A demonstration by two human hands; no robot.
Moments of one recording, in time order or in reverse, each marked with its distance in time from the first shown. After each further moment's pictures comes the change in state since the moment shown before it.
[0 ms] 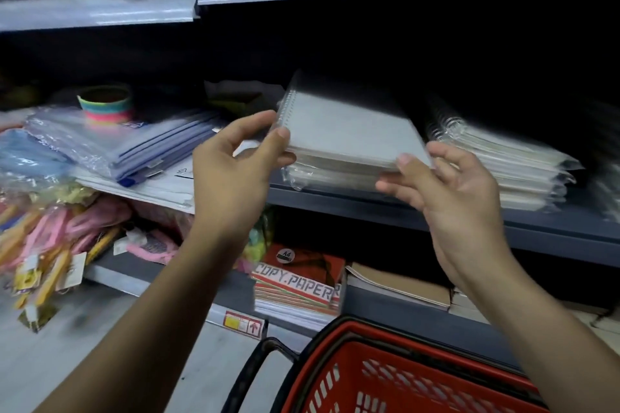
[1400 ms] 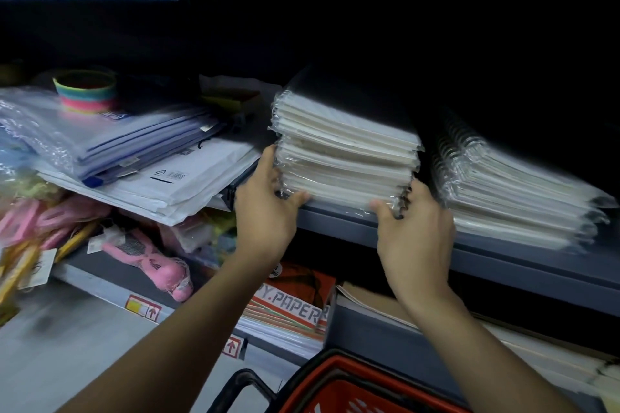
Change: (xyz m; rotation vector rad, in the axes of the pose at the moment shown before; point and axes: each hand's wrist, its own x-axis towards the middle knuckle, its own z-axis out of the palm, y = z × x) left_hand 0.045 -0.110 0.034 0.467 -0.029 -0.001; right_hand 0.055 0.087 0.001 -1.063 0.172 -0.321
